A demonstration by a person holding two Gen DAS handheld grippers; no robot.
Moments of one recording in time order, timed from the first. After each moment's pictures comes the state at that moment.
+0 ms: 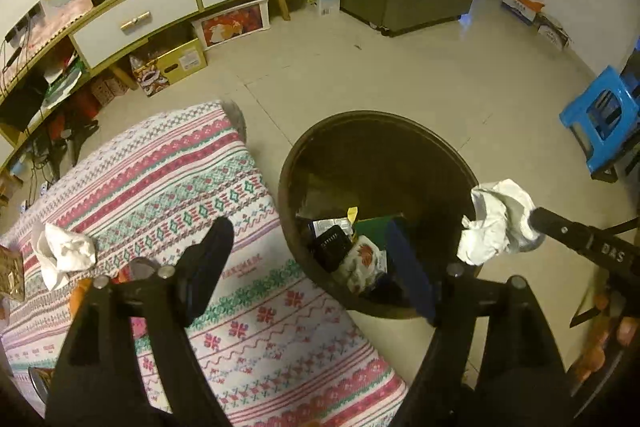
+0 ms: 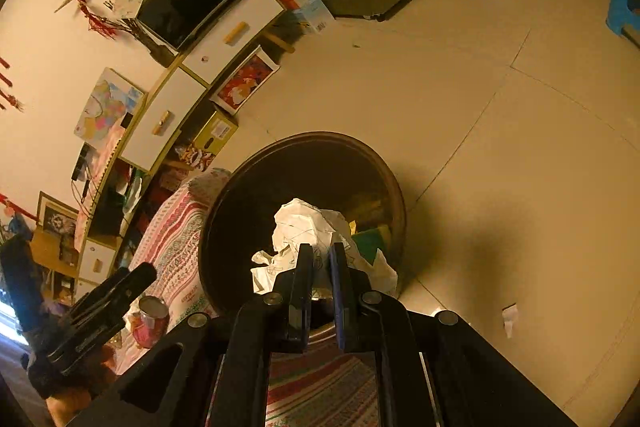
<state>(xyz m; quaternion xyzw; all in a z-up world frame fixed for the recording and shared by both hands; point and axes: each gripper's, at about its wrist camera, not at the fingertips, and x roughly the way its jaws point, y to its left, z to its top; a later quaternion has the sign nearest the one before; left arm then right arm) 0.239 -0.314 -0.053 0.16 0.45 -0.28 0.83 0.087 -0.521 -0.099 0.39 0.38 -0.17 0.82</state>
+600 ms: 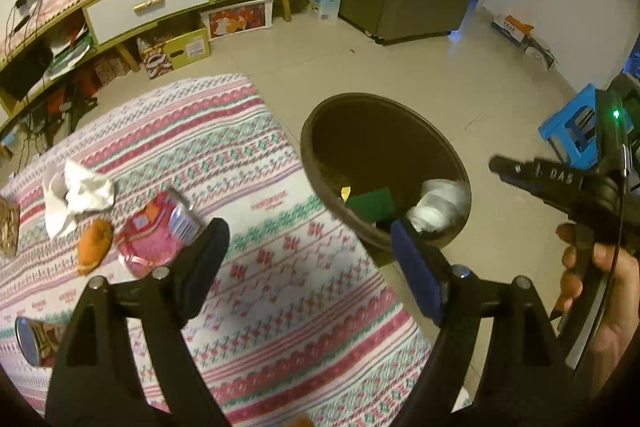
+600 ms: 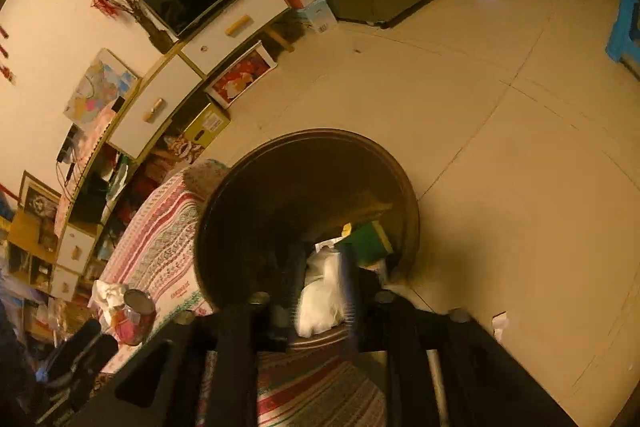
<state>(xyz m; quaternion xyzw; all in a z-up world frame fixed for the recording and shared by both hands) 0.207 -0.236 -0.045 0.11 0.46 -0.30 0.83 0.107 -0.493 -0.088 0.35 0.39 -0.18 0.83</state>
